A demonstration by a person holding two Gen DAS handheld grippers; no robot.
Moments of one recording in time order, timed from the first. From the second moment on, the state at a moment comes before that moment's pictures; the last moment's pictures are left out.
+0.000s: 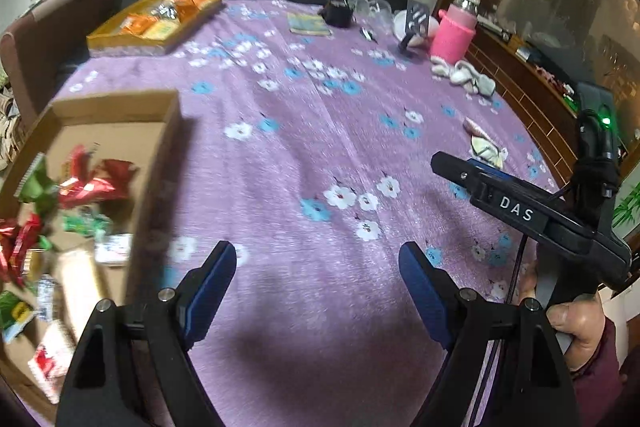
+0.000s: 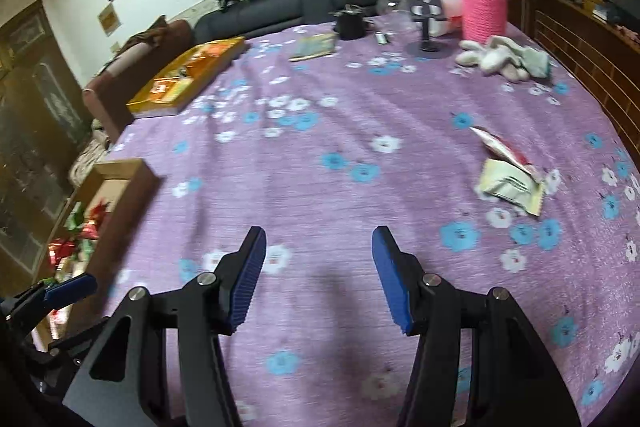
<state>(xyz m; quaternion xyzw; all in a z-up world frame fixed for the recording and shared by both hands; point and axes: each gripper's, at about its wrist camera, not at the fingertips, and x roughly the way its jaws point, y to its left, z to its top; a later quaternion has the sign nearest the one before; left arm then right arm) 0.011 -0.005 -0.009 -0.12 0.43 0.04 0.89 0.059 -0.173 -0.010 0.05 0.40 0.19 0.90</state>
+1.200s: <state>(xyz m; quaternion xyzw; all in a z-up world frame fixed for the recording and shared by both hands) 0.062 -0.031 -0.054 -0.04 0.47 0.07 0.88 0.068 -0.188 -0.018 0.07 0.40 0.14 0.90</state>
